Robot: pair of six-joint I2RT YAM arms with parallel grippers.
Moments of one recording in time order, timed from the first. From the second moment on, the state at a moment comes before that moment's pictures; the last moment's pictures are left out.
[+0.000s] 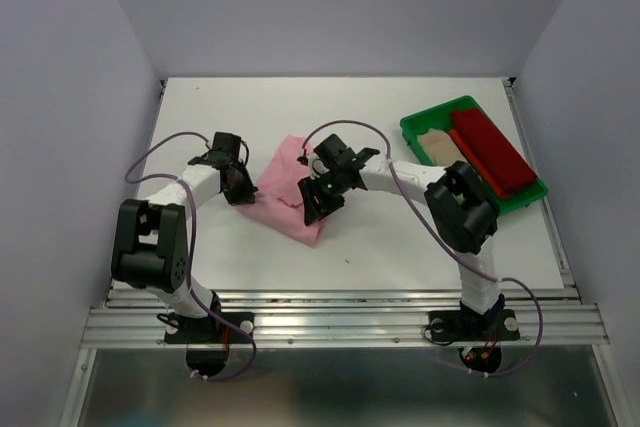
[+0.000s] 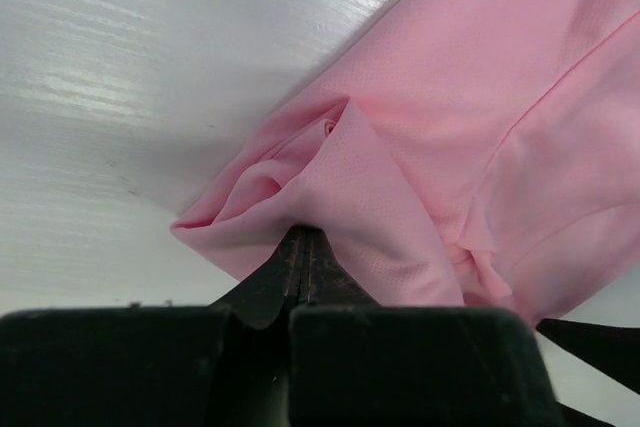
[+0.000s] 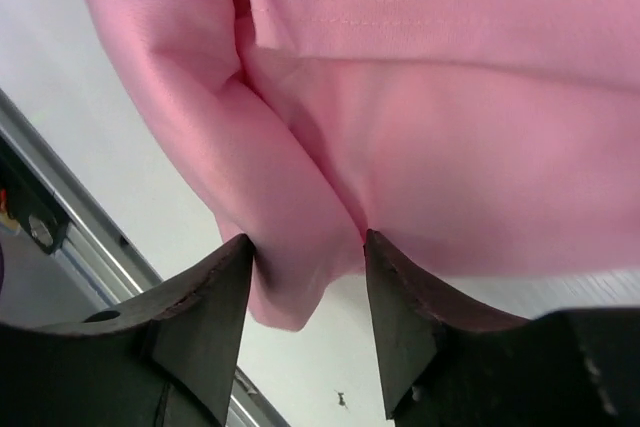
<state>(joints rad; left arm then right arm) -0.17 1.56 0.93 -0.48 0.04 -0.57 0.76 2.07 1.48 -0.50 -0.52 0.27</state>
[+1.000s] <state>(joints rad) -0.17 1.57 0.93 -0.47 0.04 -0.56 0.92 1.99 1.37 -0.34 -0.06 0.37</state>
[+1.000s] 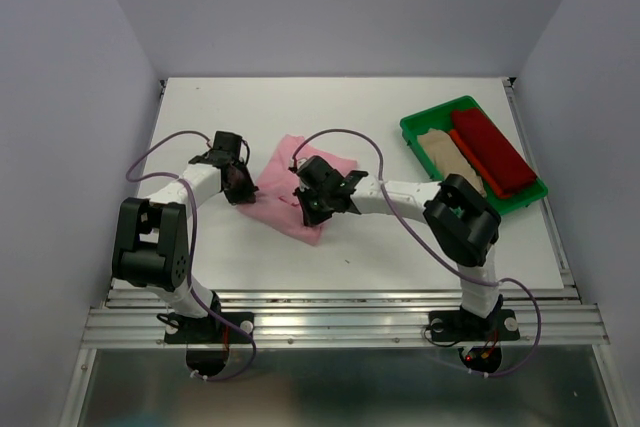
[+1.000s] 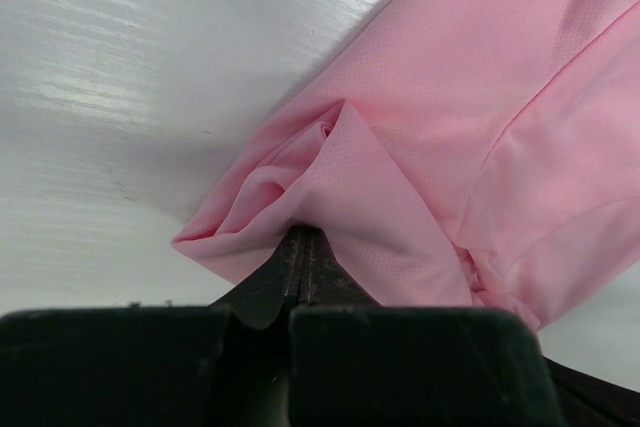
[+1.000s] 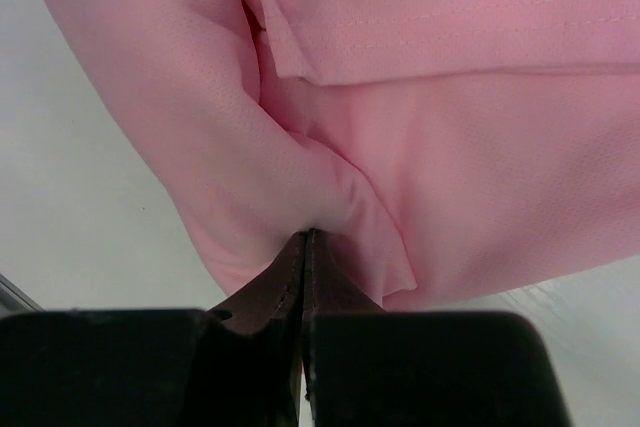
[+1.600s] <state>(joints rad) -0.17 1.56 0.98 -0.51 0.03 -0.56 0.93 1.99 1.61 -0.32 -0.15 0.42</state>
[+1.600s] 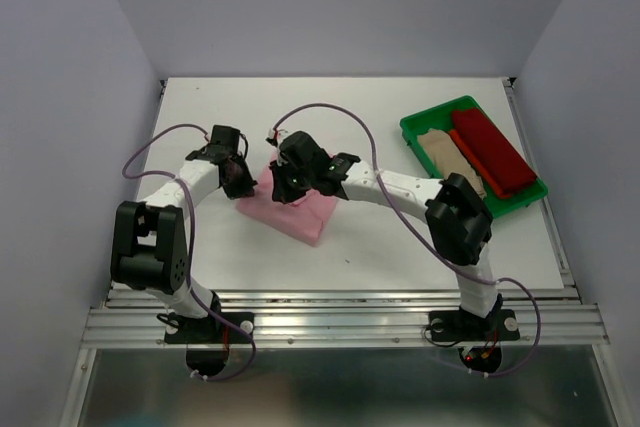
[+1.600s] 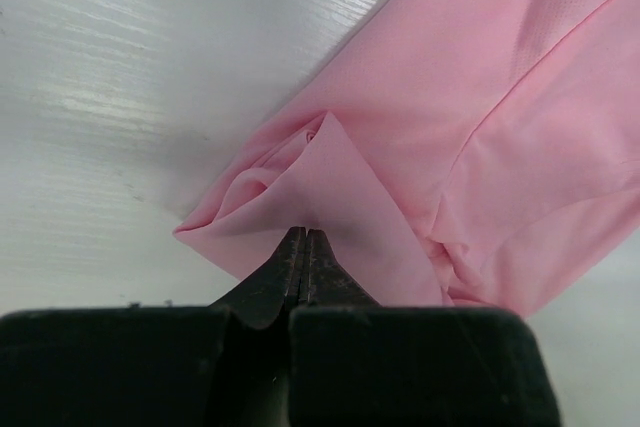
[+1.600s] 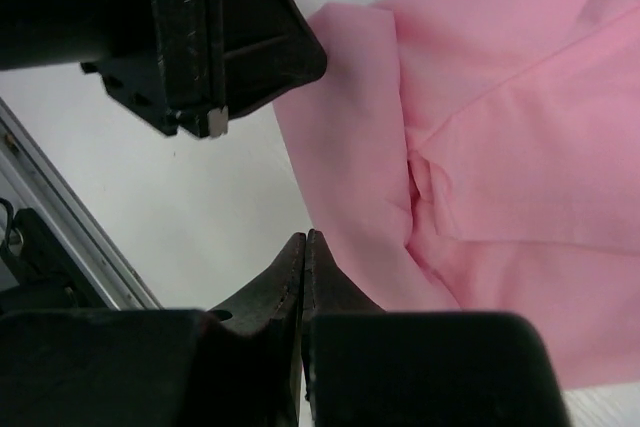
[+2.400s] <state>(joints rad) -0.23 1.46 0.97 -0.52 0.08 -0.59 0.93 1.98 1.50 -0.28 -0.11 0.46</state>
